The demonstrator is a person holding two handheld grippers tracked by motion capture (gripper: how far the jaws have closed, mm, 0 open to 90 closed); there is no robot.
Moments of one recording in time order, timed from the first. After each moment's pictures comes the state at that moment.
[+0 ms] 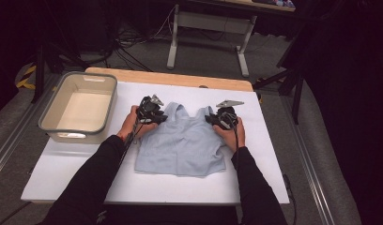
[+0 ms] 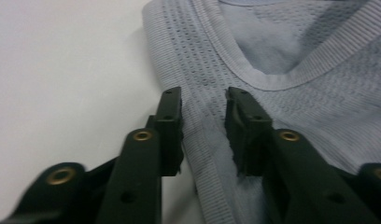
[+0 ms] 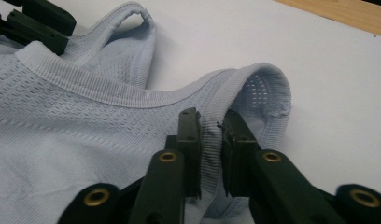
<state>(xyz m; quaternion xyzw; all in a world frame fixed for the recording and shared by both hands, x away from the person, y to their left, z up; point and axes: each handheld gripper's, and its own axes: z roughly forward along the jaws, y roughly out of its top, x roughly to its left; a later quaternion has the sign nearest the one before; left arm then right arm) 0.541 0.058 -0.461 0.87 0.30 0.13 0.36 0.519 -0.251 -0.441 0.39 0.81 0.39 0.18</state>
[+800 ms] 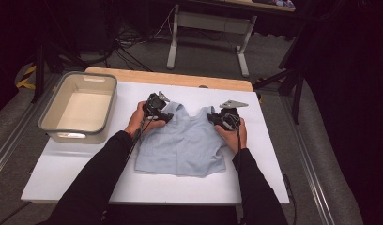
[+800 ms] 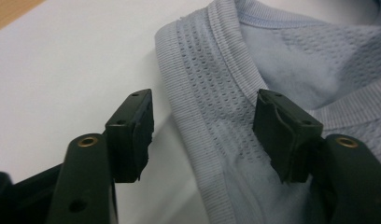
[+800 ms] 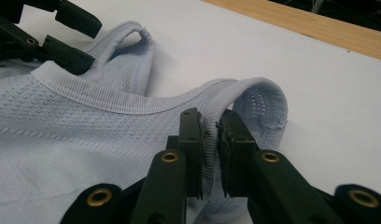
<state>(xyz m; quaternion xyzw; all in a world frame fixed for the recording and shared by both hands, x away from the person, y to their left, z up) 0.560 0.038 -0.462 0.87 0.33 0.14 0.35 0.512 -0.257 -0.436 0.40 0.80 0.41 0.21</state>
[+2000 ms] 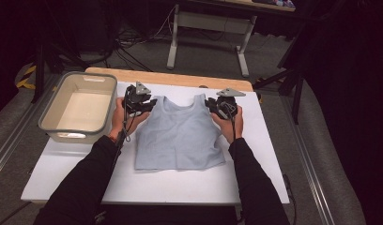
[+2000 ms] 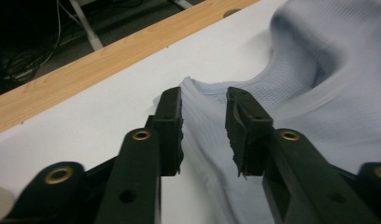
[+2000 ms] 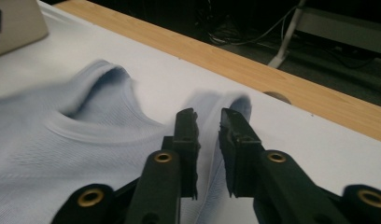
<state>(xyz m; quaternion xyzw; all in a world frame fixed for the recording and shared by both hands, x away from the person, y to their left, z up) 0.514 0.092 -0.405 0.79 0.38 0.25 0.42 0.526 -0.234 -0.400 0.40 0.77 0.42 0.27</state>
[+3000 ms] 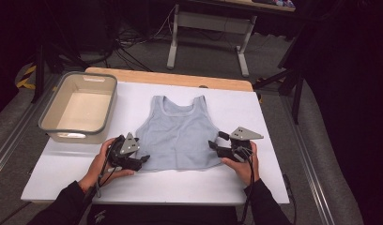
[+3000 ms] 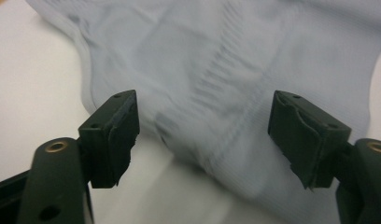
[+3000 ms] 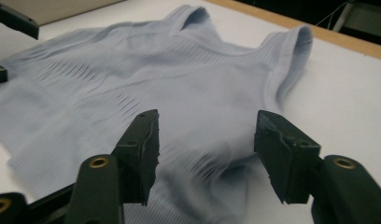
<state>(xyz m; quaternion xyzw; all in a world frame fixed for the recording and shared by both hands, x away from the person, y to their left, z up) 0.374 0.125 -0.470 0.87 0.25 0.19 0.38 0.393 -0.269 -0.429 0.34 0.80 0.44 0.22</state>
